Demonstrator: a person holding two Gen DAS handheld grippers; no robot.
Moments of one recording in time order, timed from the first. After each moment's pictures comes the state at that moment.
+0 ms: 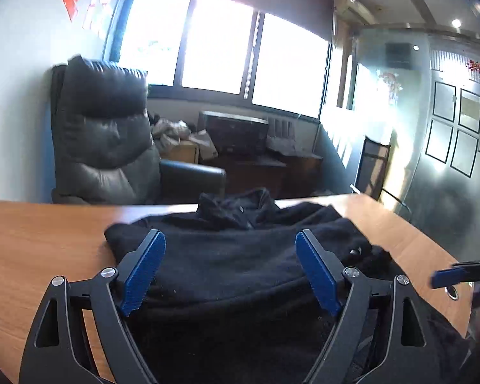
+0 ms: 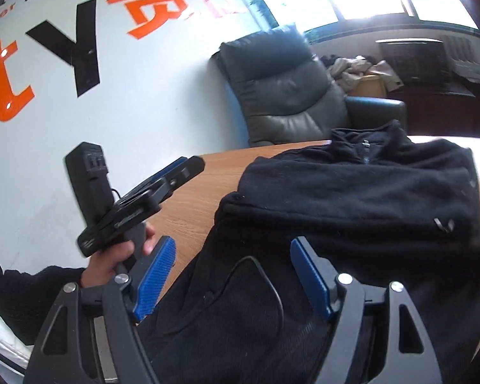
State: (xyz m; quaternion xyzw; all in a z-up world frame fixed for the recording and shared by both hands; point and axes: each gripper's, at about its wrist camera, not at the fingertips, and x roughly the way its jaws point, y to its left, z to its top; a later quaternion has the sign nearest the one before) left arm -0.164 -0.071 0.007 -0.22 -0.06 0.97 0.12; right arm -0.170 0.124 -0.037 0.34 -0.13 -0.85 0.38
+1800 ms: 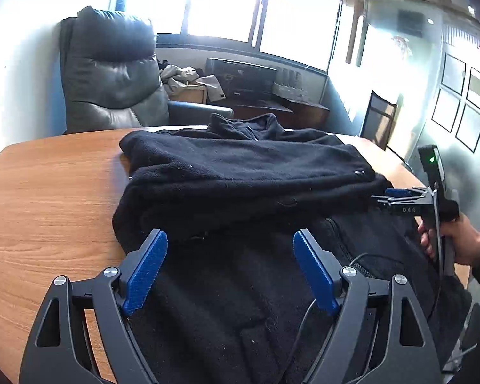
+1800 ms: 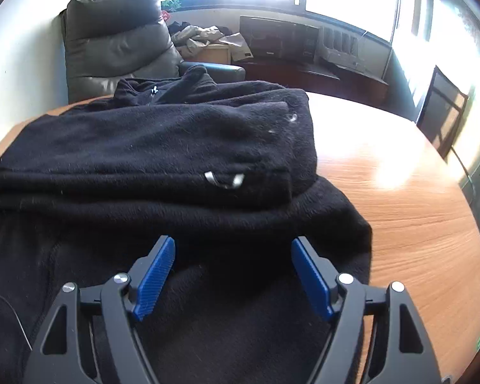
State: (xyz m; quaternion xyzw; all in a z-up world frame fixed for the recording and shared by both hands) left arm -0.103 -0.076 -0.051 -0.31 -0.06 0.94 0.11; right arm -0.260 0.188 -0.152 0.43 0.05 -0.90 0.07
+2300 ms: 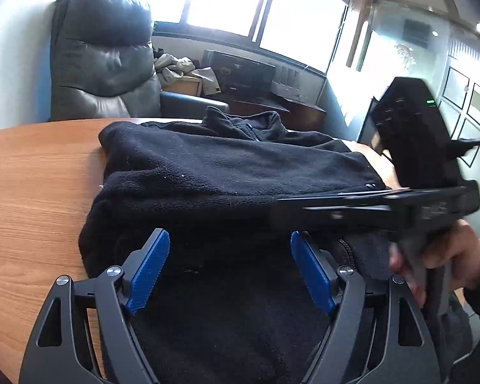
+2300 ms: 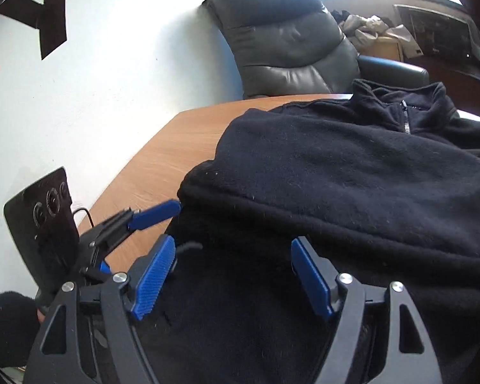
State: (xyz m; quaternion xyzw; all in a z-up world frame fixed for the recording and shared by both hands) left arm -0.160 -0.082 -0.068 -0.32 -0.09 0.93 0.13; right arm -0.291 0.013 -0.138 0.45 -0.08 -0.79 0.41
